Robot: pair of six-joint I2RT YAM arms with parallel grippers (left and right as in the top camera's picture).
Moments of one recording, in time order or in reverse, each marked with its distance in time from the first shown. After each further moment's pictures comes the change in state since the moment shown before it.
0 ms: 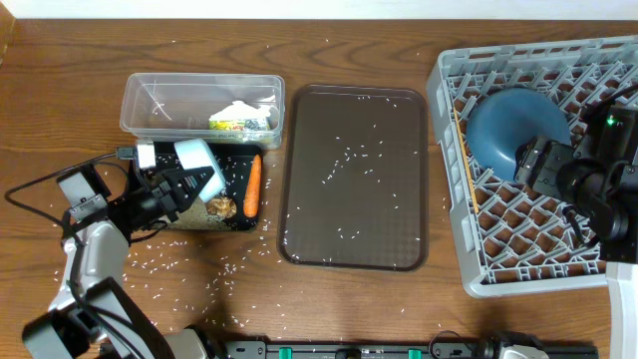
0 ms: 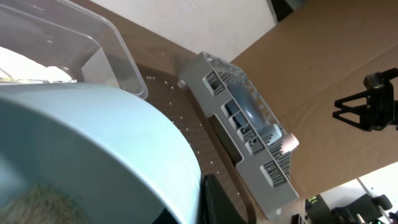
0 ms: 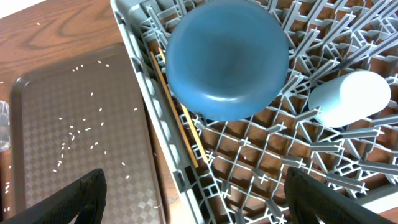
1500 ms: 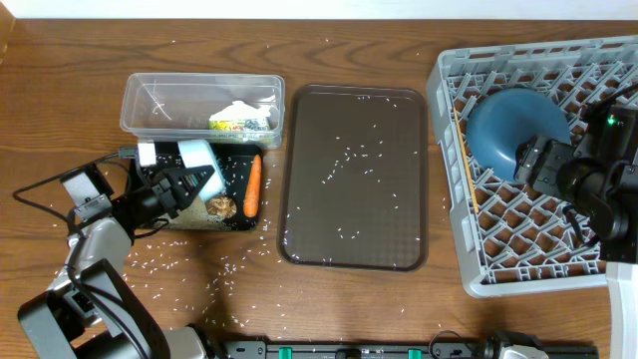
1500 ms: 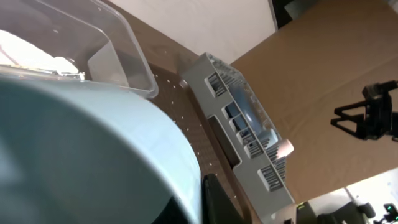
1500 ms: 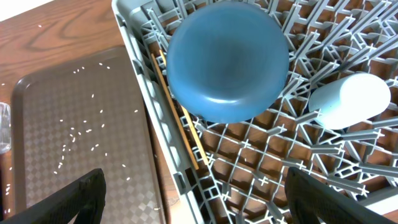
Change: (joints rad) left arm -0.007 0.059 -0.026 0.150 0.006 -0.129; right arm 0.000 0.000 0.000 0.008 0.000 0.000
